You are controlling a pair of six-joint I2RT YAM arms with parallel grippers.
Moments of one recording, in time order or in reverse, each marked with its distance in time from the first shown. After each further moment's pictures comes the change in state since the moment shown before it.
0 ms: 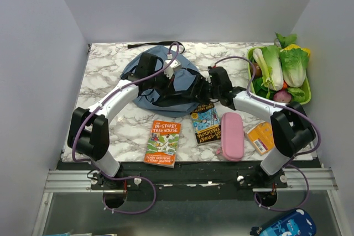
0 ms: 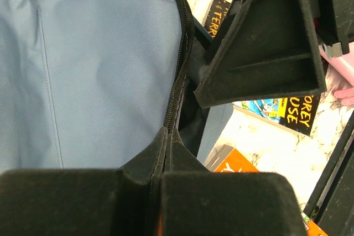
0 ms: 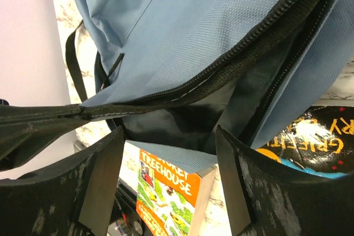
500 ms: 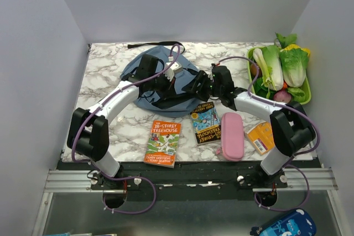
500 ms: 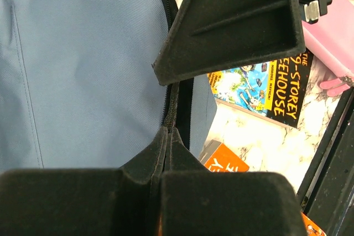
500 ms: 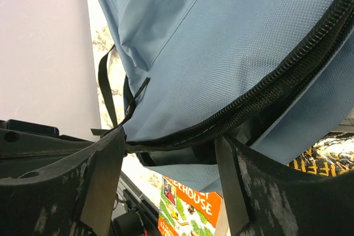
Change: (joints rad) left arm -0.010 -0.009 -0.010 -0.014 0.039 -0.001; right arm -0.027 0.002 -0.032 0.153 -0.008 0.094
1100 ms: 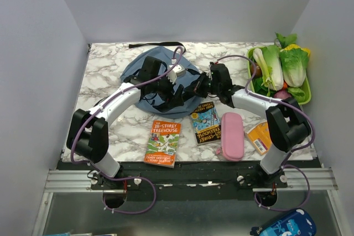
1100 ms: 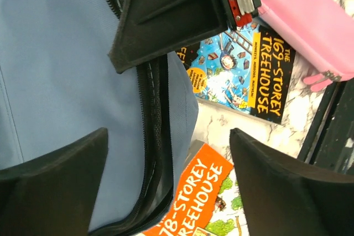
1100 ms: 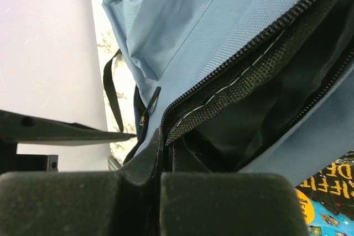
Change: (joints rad) left arm -0.031 -0.014 -0.019 -0.003 0.016 -0.010; right arm -0.008 0.061 0.042 0.019 -0.029 0.029
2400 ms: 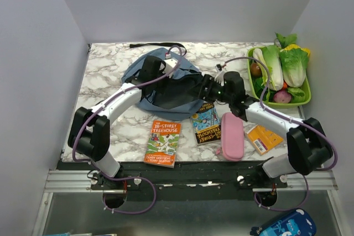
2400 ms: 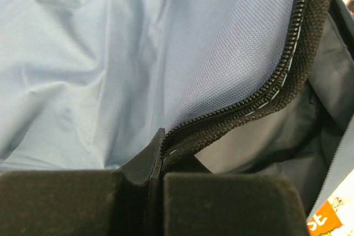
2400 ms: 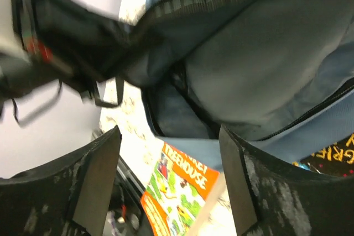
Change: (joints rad) left arm -0.020 0.018 -0.034 0.138 -0.502 0.003; right arm 0.007 -0.247 -0.177 0.084 -0.029 -0.156
